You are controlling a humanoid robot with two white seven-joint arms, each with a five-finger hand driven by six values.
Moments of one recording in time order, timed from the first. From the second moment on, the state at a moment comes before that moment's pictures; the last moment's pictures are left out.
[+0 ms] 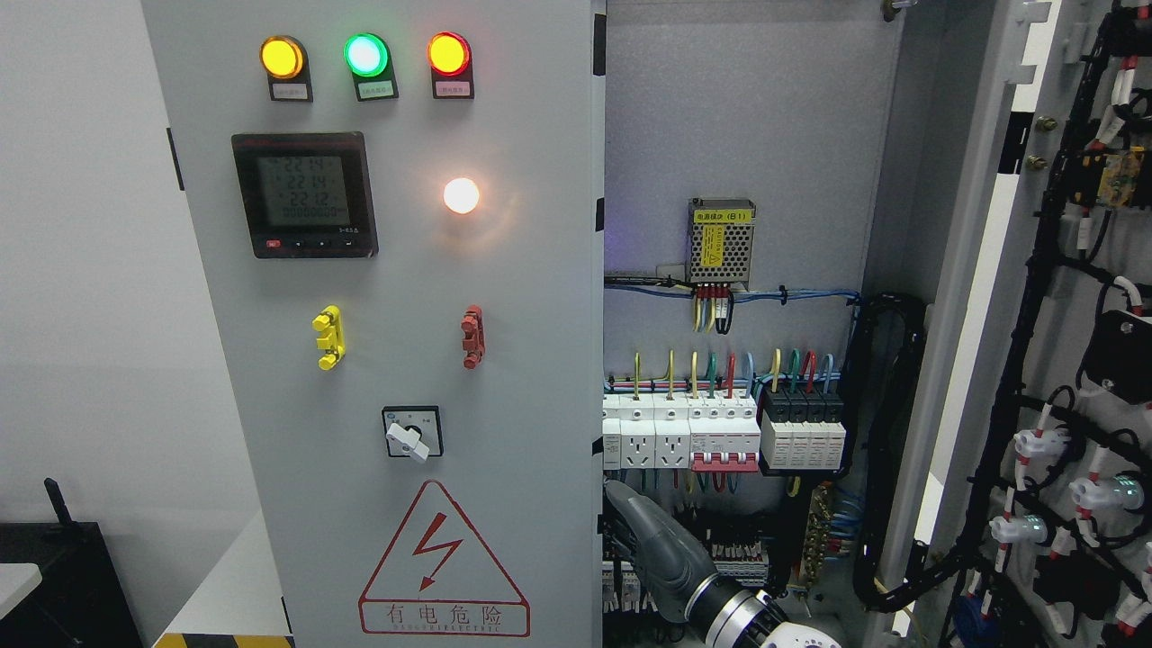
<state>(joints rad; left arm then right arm) 0.05 -0.05 0.05 0.04 0.11 -0.16 -0.31 -0.66 -0.06 0.39 -1.24 -0.41 0.09 0.37</state>
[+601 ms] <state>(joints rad) 0.05 -0.05 0.05 0.04 0.11 -0.16 -0.31 -0.68 -0.06 0.39 -1.22 -0.43 0.09 0.45</state>
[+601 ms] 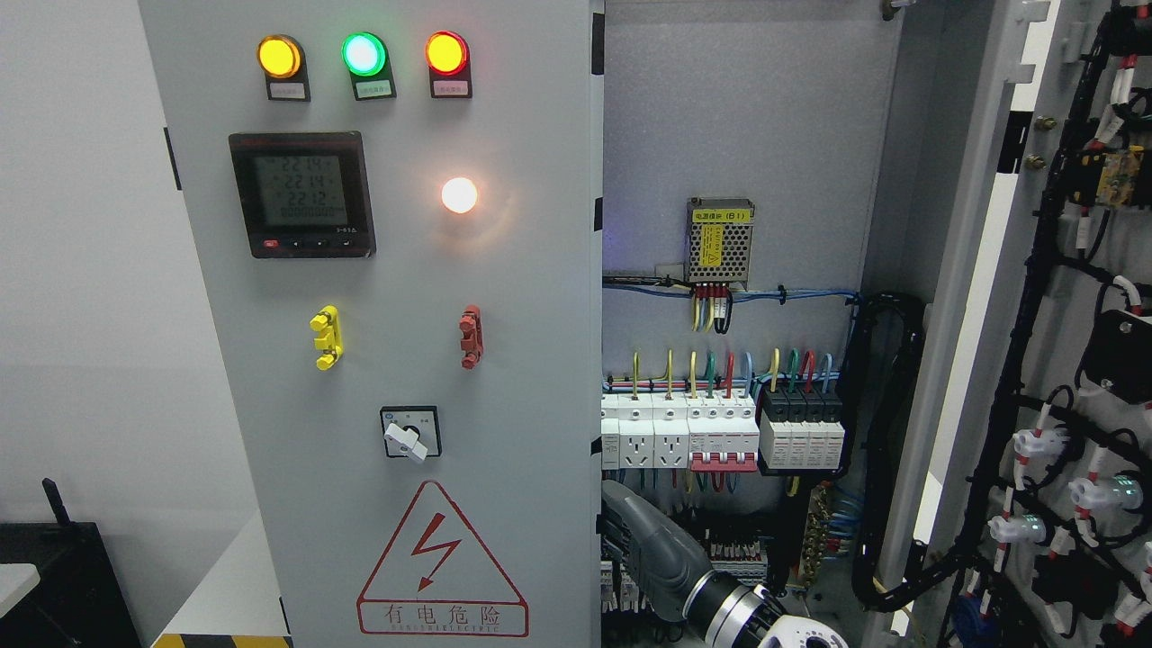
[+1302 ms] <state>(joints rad) 0.05 -0.05 0.05 0.04 0.11 -0.16 -0.32 -0.69 -0.06 0.39 -1.20 -0.45 0.08 0.49</state>
